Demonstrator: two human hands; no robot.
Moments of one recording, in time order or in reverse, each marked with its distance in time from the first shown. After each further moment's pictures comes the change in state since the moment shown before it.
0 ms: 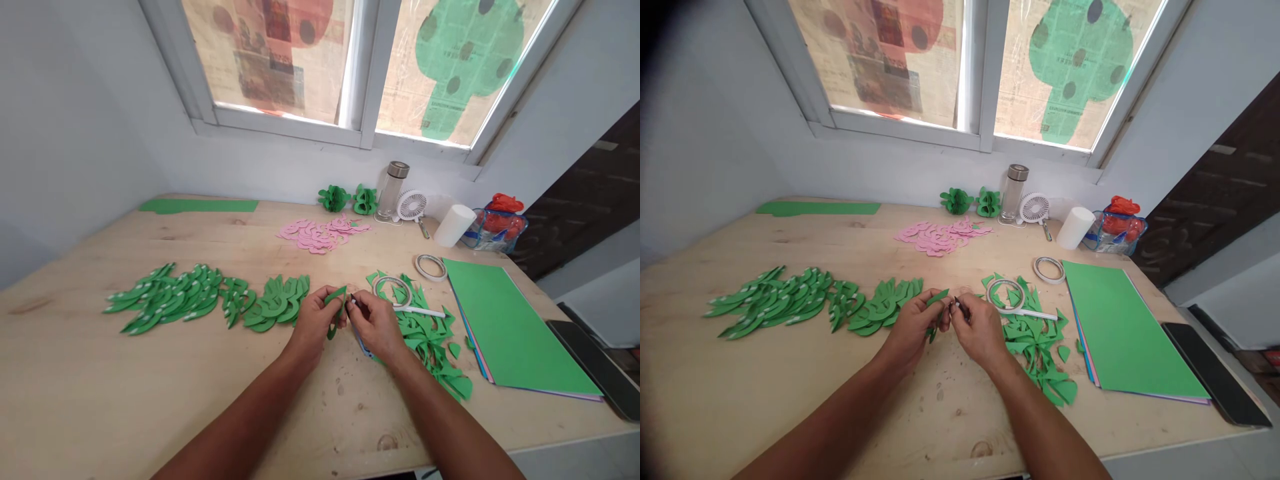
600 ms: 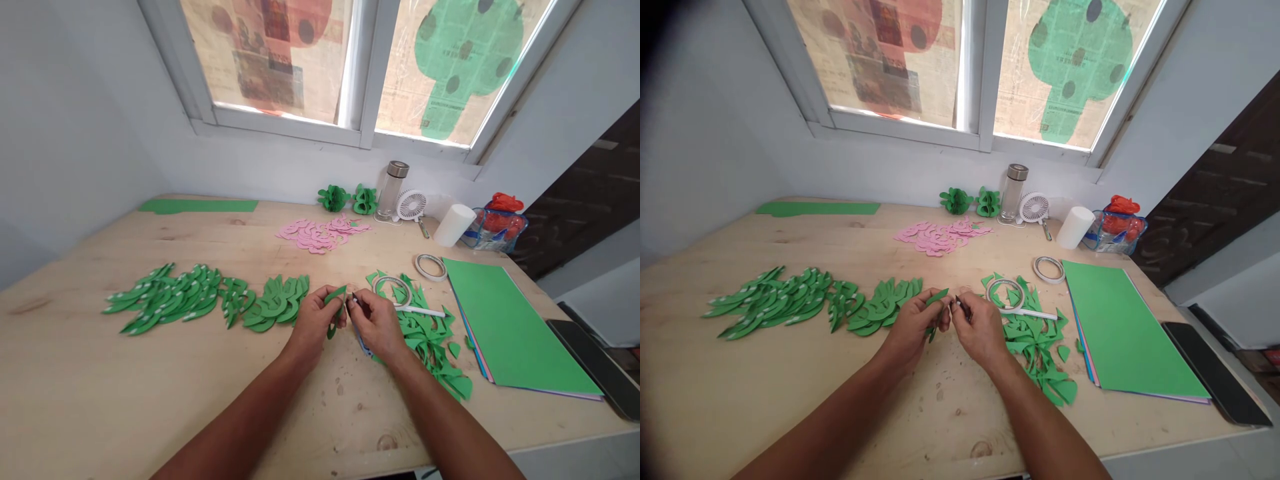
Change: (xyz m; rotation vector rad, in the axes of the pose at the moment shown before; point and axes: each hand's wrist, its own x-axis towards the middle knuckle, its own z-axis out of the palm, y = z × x) left_hand 0.001 -0.001 -0.001 0.024 -0.004 0.009; right_hand 0.000 -0.001 -0.002 -0.011 0.063 -0.033
